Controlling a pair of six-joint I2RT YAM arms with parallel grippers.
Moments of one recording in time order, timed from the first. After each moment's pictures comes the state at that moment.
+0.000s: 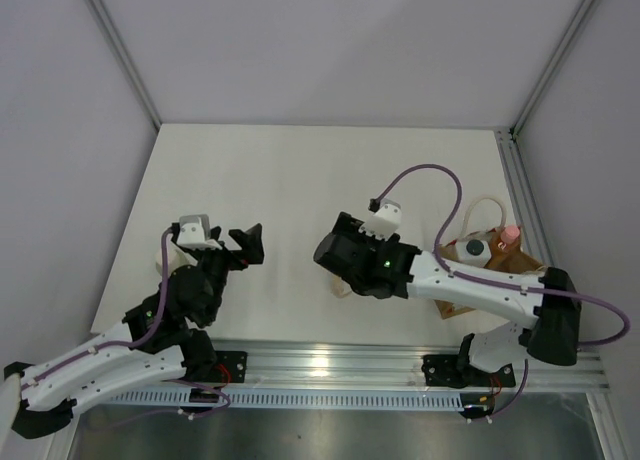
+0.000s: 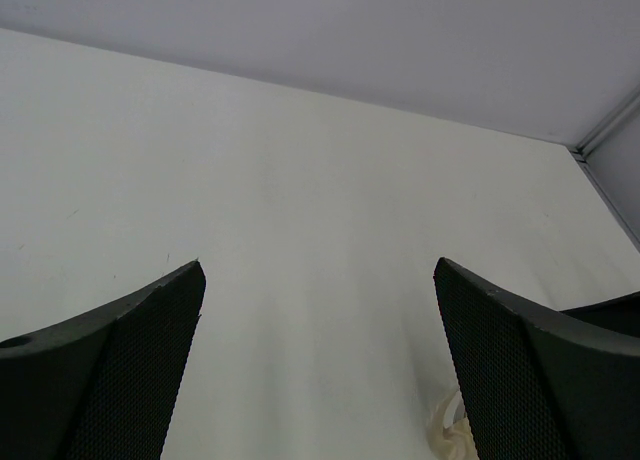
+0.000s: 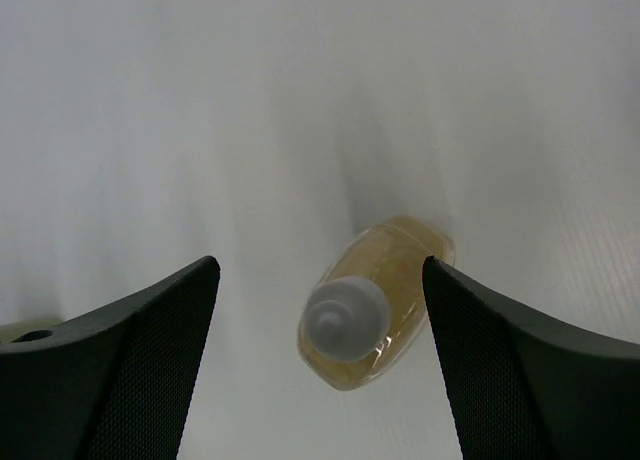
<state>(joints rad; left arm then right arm) -1.07 0.45 0.58 -0.15 -0.95 -0.31 1.20 1.40 1.21 -0.76 0.88 1.31</state>
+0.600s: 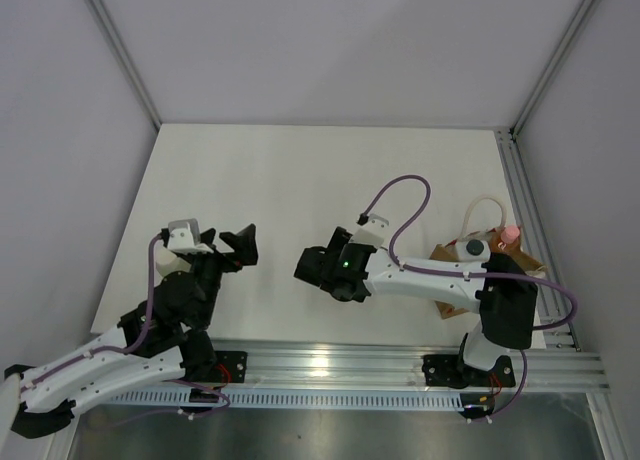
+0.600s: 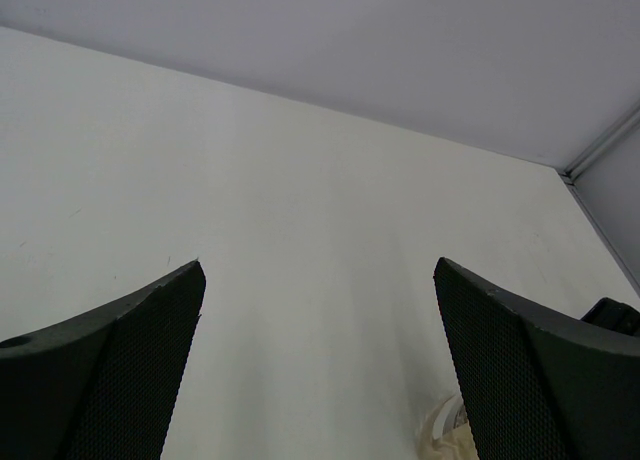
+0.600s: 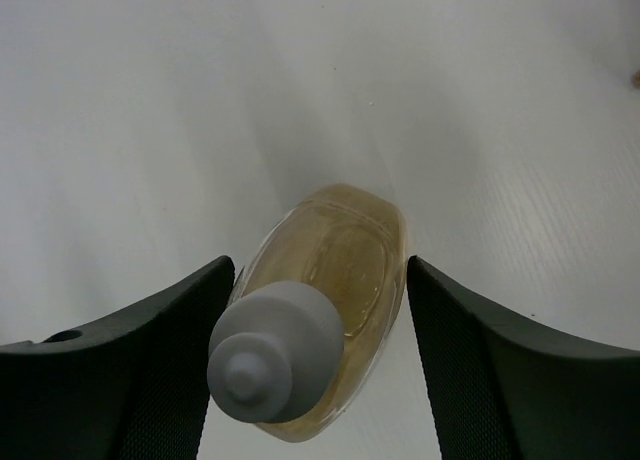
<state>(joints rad) -1.09 0.39 0.56 -0.14 -1.00 -0.31 1.22 1.66 1.30 -1.01 0.89 1.61</state>
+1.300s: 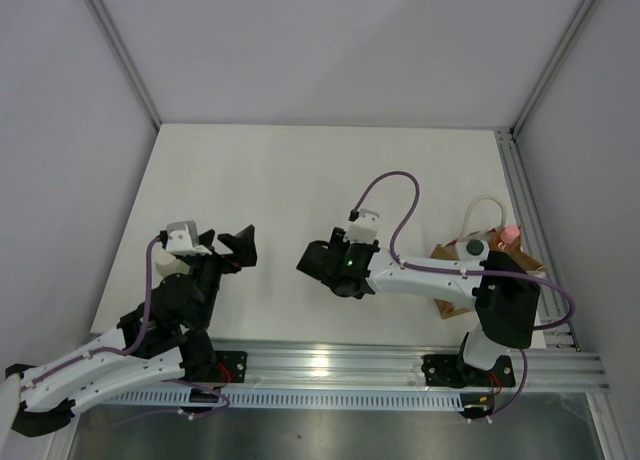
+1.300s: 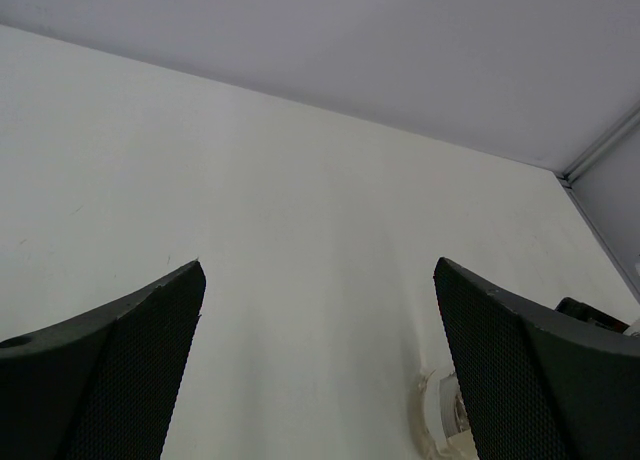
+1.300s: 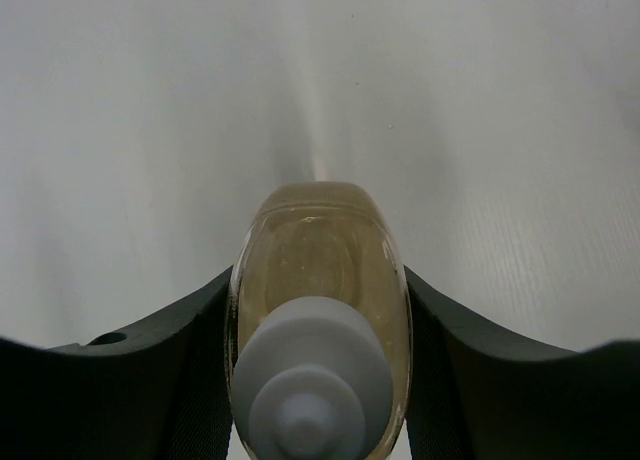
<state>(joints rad) -1.10 0.36 0.54 -0.14 -1.02 -0.31 1.18 1.66 1.22 -0.80 0.87 1.36</state>
